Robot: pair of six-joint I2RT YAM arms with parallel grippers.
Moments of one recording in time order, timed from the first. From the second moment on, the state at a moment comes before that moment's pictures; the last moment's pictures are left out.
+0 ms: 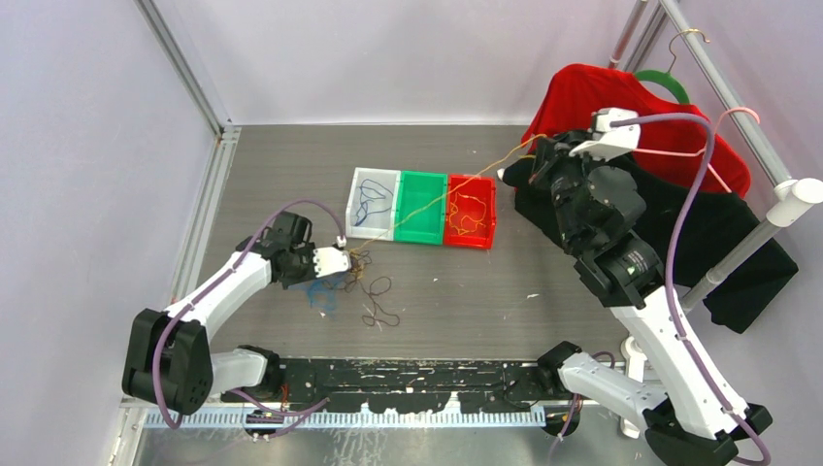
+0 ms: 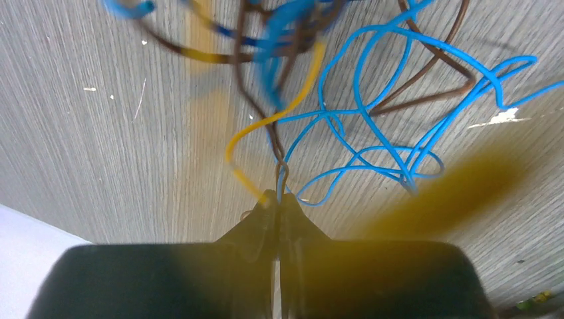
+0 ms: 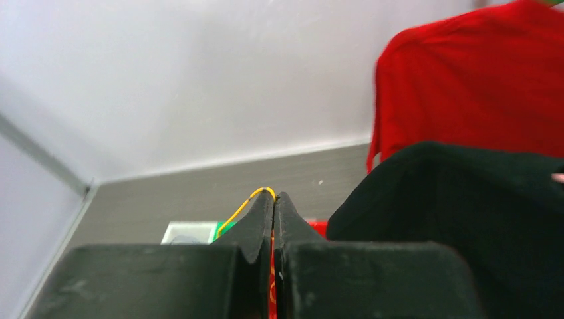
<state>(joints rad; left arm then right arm) -0.28 1.23 0.72 -0.67 0.02 1.08 0.54 0.89 1.27 -0.32 0.49 0.23</state>
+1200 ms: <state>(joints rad) -0.26 1.18 1.51 -1.09 0.75 0.64 0.45 1.11 1.34 0.01 -0.49 0.70</state>
